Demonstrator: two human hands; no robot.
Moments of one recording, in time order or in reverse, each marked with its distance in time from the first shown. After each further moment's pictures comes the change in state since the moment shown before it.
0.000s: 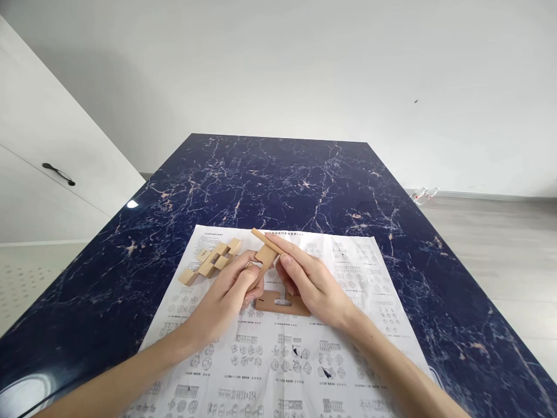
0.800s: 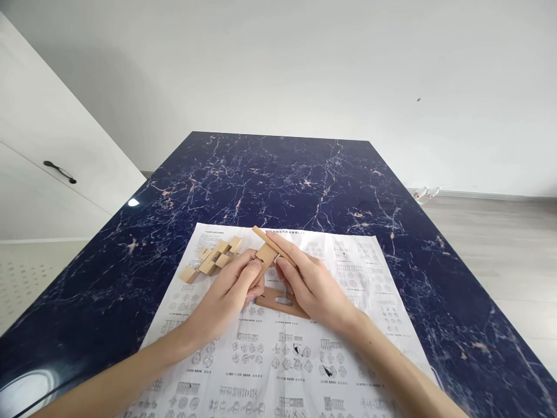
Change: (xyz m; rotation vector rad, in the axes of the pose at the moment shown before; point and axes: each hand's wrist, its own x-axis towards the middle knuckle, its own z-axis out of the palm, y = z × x) left_hand 0.001 -0.006 0.000 0.002 0.014 -0.001; right_hand -0.001 0.001 0.004 -0.195 0.033 -0.044
